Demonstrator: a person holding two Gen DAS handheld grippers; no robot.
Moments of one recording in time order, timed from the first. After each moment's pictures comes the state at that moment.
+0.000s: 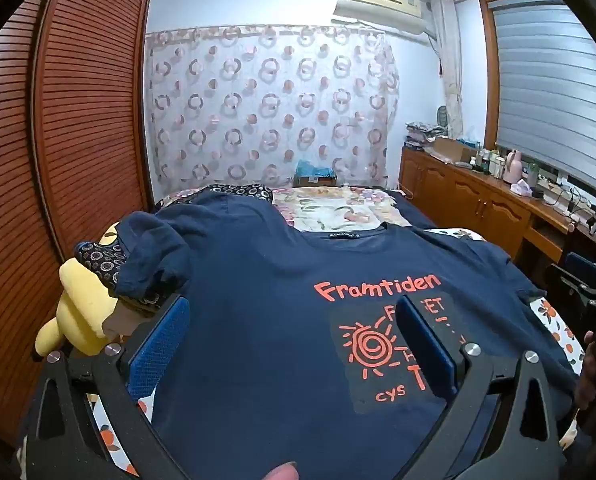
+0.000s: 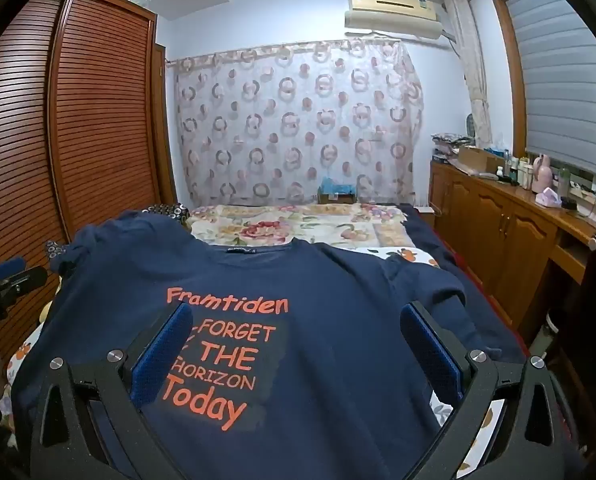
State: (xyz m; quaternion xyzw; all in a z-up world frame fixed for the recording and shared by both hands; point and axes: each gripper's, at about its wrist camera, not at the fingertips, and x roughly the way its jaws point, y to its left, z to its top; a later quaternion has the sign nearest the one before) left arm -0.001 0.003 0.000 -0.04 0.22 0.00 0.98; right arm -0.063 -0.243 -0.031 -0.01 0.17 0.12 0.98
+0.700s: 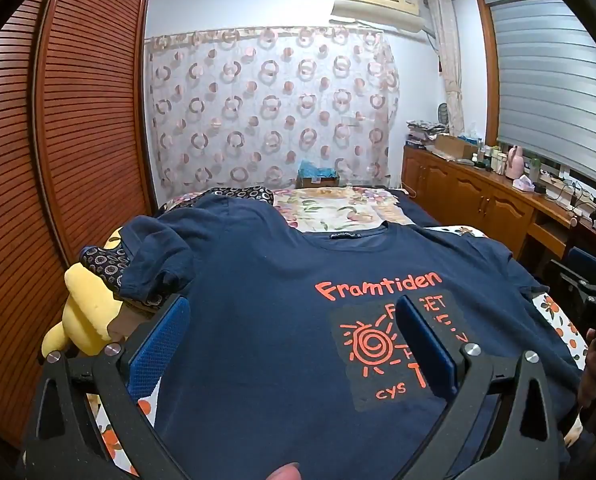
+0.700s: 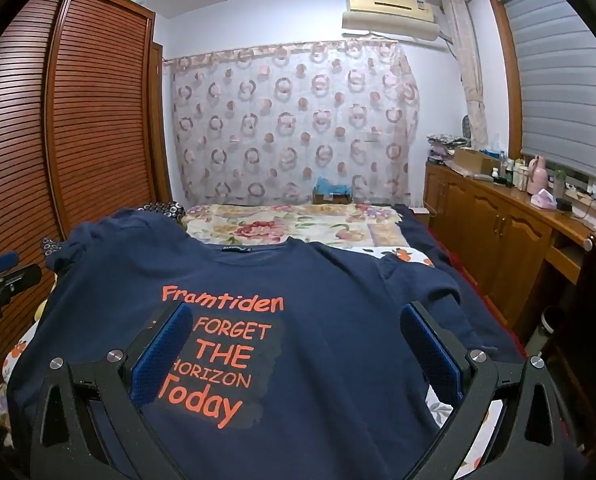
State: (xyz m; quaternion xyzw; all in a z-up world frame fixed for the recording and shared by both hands) left arm 0.000 -0.002 0.000 -0.01 0.22 0.01 0.97; right arm -0.064 -0.241 -0.030 -0.01 0.17 0.11 0.98
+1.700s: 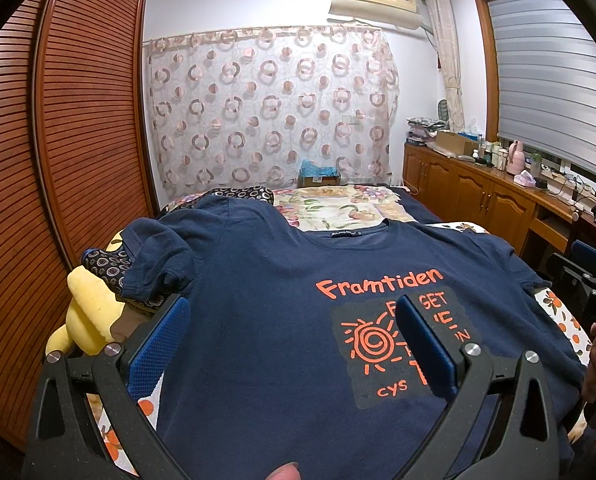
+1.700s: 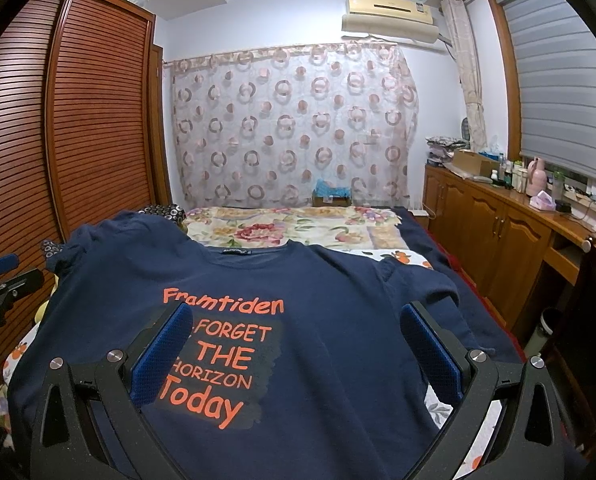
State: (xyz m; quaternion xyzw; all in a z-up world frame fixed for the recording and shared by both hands) left arm -0.003 -0.001 0.003 0.00 0.22 0.01 0.97; right arm -0.066 -0.242 -0.029 -0.01 0.17 0.11 0.98
